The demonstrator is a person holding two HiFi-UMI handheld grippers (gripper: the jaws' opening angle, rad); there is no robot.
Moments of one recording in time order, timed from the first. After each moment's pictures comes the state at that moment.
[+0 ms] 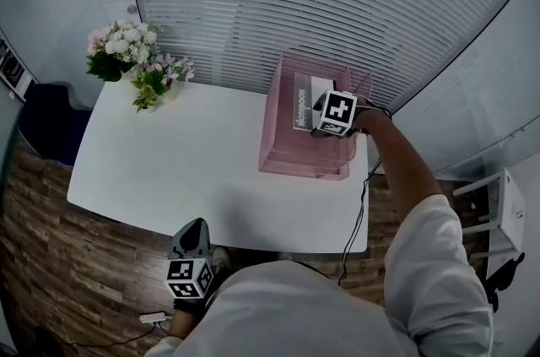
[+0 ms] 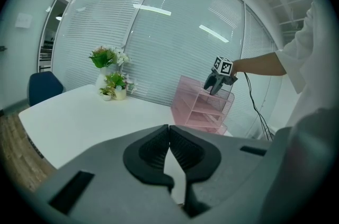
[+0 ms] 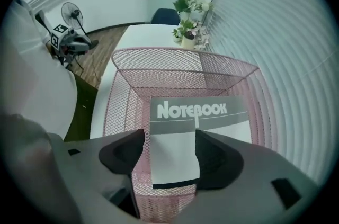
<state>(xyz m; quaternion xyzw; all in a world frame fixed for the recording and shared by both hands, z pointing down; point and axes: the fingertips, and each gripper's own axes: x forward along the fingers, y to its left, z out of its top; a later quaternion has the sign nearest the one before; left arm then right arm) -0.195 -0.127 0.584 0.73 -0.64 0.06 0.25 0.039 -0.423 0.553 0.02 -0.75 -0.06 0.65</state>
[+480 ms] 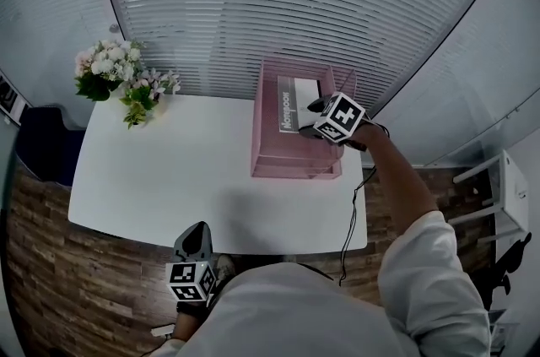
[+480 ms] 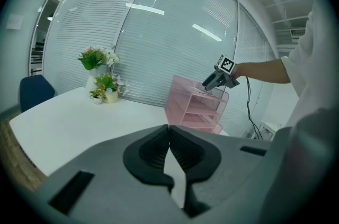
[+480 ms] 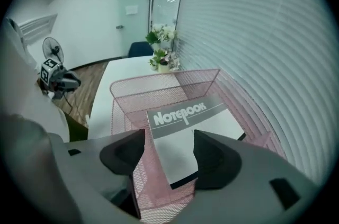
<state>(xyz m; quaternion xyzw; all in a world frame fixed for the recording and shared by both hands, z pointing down) -0.175 -0.142 0.579 0.75 -0.61 0.07 0.24 0.047 -0.420 0.526 0.15 -0.85 0.02 0.51</state>
